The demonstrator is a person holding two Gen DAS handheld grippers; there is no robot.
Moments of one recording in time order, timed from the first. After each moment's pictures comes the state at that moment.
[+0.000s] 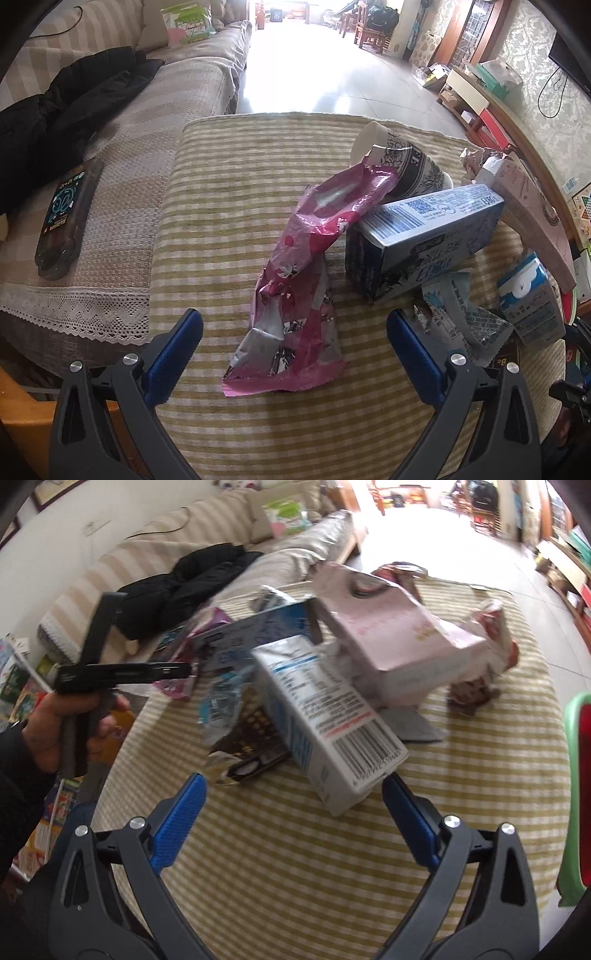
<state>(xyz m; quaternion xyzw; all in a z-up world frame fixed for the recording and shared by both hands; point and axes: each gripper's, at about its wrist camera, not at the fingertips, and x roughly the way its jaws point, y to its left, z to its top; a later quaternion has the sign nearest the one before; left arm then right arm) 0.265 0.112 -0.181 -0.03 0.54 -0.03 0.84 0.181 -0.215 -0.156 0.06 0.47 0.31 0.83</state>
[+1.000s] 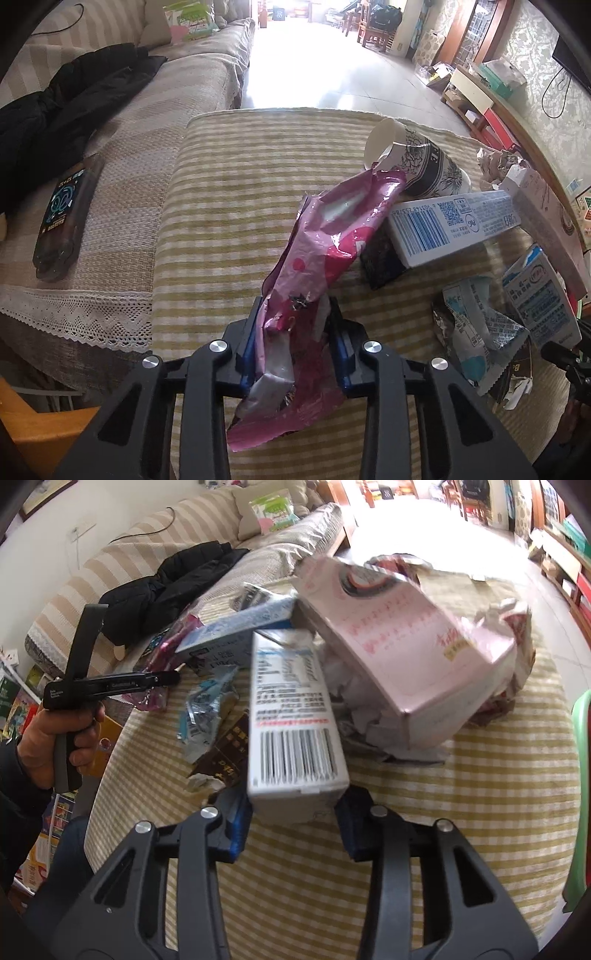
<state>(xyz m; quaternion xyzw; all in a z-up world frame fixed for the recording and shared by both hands) 0.280 0.122 -0.191 -0.03 0.54 -0.03 0.84 0.198 -0.211 -0.163 0.06 0.48 0.28 0.83</state>
